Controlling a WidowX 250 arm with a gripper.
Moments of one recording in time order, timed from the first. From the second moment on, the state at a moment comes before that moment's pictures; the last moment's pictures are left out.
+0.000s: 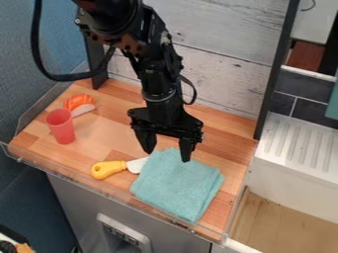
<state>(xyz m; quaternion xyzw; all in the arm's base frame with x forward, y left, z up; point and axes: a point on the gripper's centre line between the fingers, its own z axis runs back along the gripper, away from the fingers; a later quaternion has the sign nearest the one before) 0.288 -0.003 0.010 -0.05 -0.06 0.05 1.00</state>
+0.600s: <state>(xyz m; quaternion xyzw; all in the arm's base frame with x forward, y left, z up) 0.295 0.046 0.003 -0.03 -0.05 0.12 0.99</state>
